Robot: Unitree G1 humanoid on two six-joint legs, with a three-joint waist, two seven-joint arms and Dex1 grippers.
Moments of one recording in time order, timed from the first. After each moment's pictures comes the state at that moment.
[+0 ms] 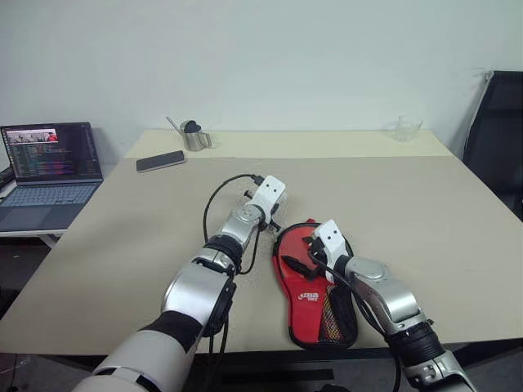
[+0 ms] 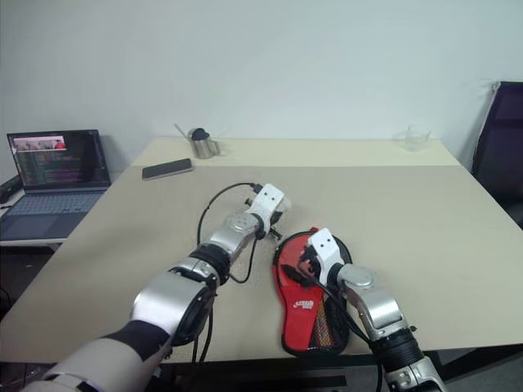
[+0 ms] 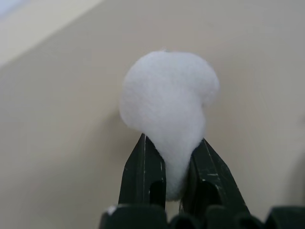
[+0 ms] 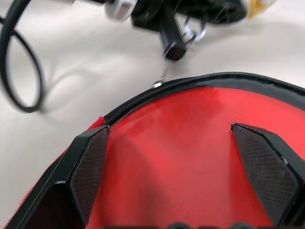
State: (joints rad) left arm -1.22 0.11 -0.15 1.34 0.18 0.04 -0.22; right arm -0.43 -0.22 0.22 0.04 0.18 0.52 0.56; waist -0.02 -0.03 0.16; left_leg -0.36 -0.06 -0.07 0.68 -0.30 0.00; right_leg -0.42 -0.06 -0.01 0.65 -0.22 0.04
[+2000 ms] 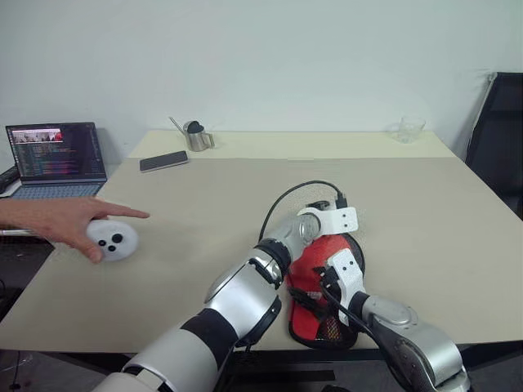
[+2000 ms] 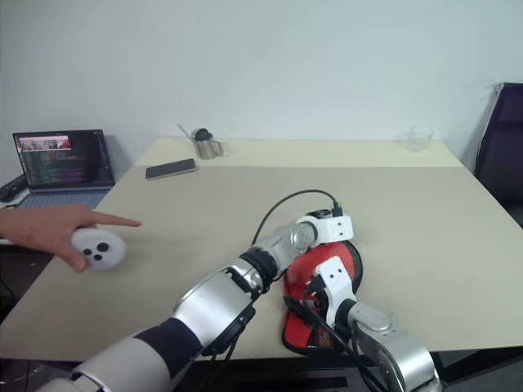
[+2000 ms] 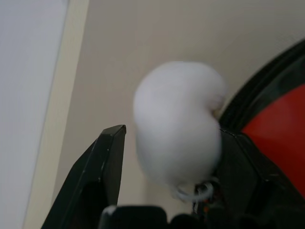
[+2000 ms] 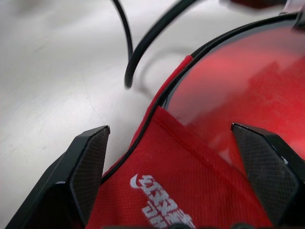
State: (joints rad) left arm -1.29 -0.15 -0.44 1.41 0.63 -0.10 -0.20; right arm -0.13 -0.27 0.22 -0.48 0.28 0.86 0.40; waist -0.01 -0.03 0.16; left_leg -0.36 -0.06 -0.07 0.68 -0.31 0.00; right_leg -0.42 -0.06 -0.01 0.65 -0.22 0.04
